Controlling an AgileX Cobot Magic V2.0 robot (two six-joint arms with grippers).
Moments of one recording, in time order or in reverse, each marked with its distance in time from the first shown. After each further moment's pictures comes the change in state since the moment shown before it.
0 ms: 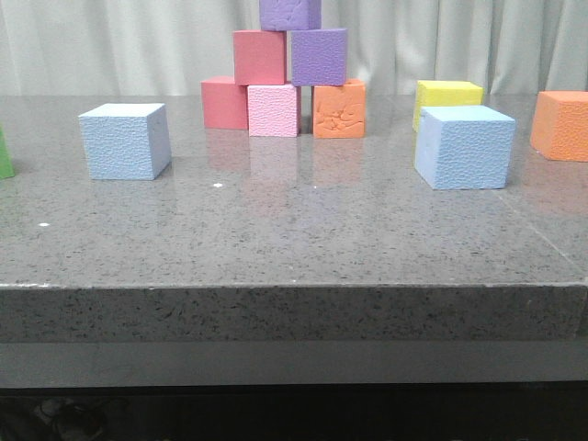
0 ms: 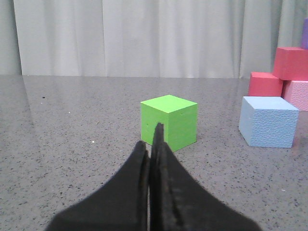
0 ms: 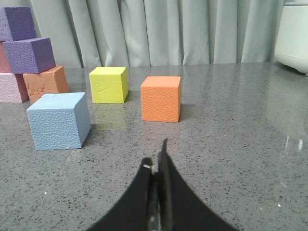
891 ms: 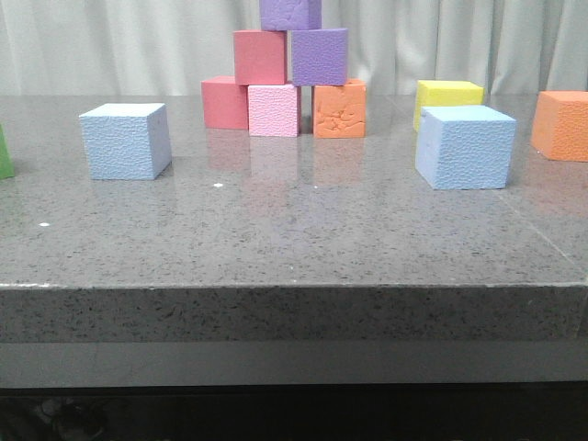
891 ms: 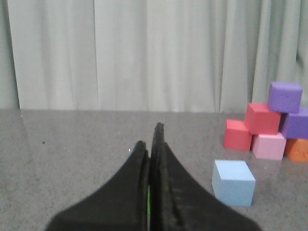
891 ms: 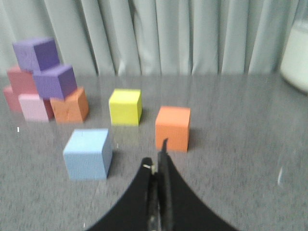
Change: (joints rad) left arm 0.000 0.231 -0.672 -0.018 0.536 0.000; right arm 0.000 0.237 -0.555 0.000 0.456 0.000
